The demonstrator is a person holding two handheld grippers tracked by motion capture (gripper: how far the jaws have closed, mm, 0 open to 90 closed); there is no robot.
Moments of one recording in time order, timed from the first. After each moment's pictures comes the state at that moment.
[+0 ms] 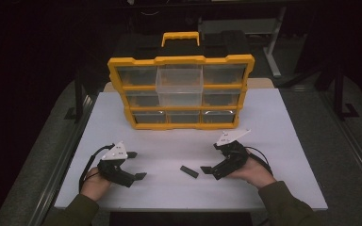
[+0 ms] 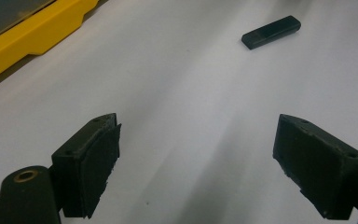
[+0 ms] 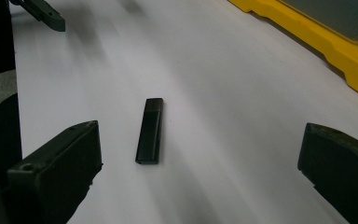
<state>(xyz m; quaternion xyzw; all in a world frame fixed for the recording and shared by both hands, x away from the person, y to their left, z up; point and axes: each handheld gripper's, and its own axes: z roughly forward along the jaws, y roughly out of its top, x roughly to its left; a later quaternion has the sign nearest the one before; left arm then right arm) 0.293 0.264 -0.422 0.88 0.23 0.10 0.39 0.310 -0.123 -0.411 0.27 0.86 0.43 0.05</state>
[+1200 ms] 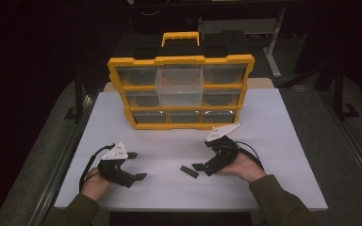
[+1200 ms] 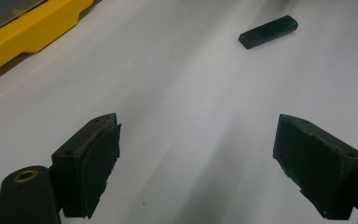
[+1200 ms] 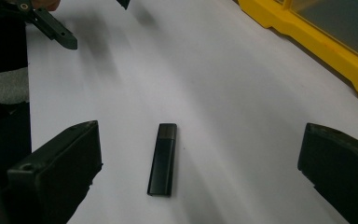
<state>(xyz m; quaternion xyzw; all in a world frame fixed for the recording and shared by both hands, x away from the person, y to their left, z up) 0.293 0.264 -0.423 0.88 0.23 0.09 0.40 0.321 -0.097 -0.402 0.25 0.87 0.42 0.03</state>
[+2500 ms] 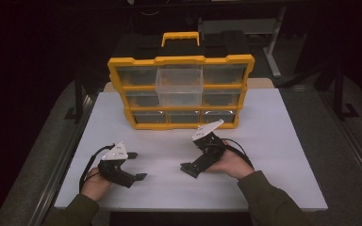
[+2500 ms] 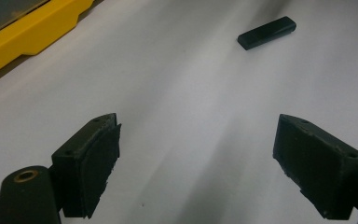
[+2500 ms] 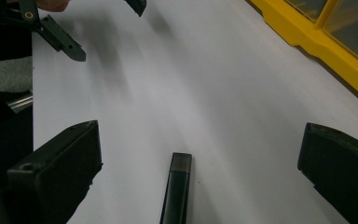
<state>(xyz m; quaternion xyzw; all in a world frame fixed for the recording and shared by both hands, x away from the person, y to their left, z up) 0.293 0.263 -0.422 0.88 0.23 0.09 0.40 0.328 -0.063 -0.398 0.23 0.88 0.41 0.02</state>
